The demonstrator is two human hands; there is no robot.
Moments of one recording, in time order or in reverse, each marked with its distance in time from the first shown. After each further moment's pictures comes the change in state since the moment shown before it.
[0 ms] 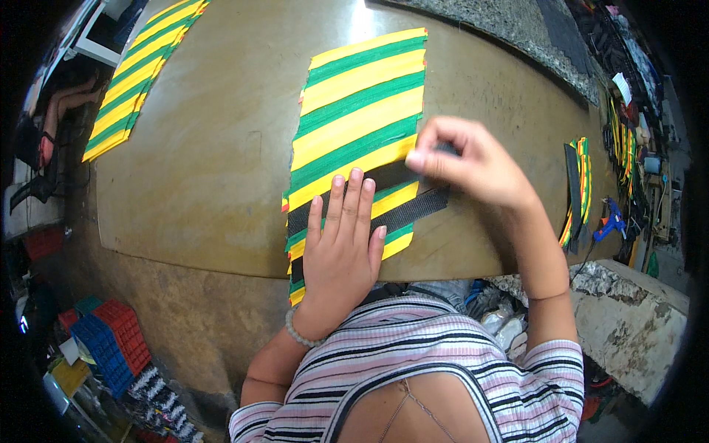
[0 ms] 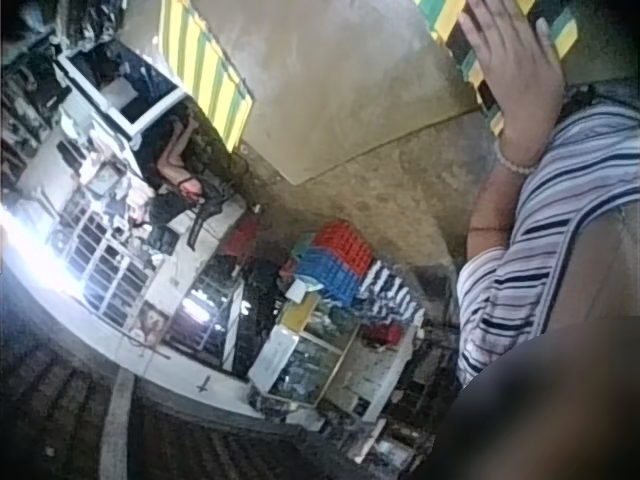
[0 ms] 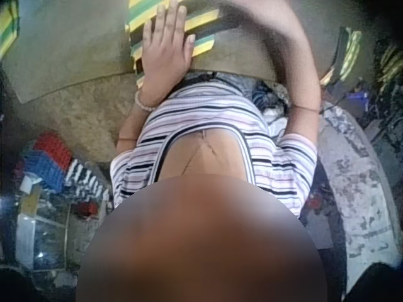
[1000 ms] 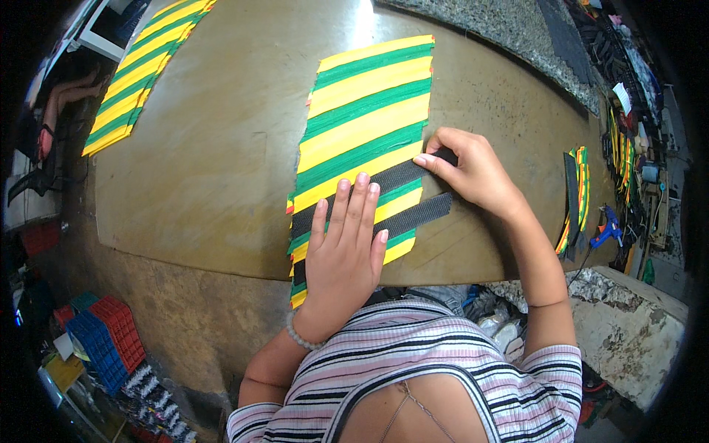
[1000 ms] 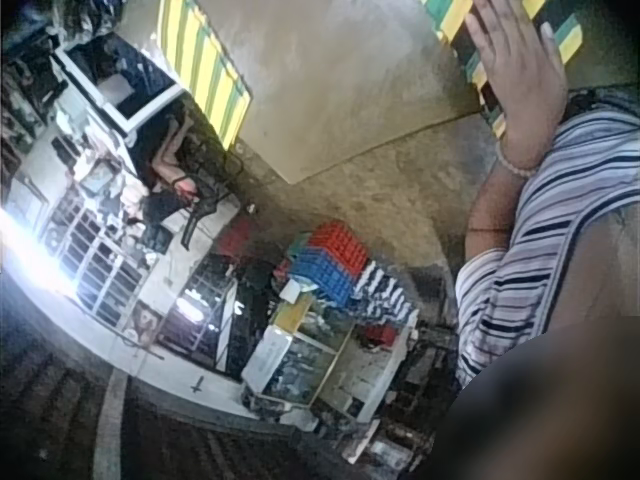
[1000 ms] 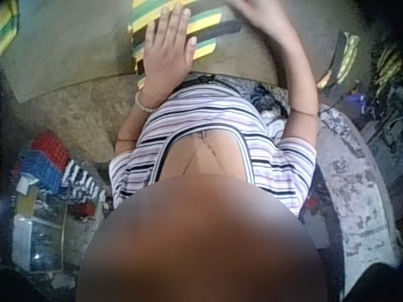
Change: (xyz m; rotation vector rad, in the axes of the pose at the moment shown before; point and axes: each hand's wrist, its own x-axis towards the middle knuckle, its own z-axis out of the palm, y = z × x) left_hand 0.001 -0.001 -0.005 -0.013 -0.006 -0.001; right_hand 0.002 0.033 -0.002 -0.535 0.199 -0.074
